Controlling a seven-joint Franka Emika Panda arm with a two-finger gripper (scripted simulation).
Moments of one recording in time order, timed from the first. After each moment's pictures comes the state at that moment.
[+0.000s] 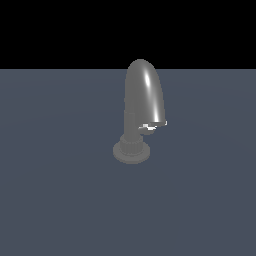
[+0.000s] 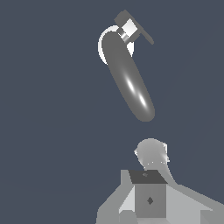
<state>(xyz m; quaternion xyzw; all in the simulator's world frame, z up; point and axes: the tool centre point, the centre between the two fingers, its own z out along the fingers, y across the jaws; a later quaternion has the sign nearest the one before) -0.122 -0.014 0.466 -0.95 0.19 0.22 0.09</state>
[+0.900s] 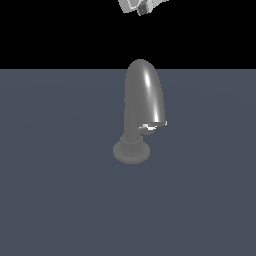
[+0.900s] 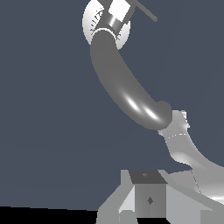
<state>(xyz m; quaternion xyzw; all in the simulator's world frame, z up) -0.045 -0.035 0.406 -0.86 0.31 0.37 0.14</state>
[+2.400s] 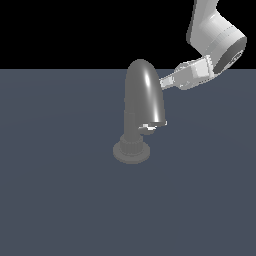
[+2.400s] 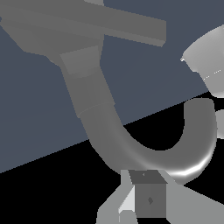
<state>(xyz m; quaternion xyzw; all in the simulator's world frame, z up) 0.006 -0.089 0.242 -0.58 0.50 0.61 0.21</state>
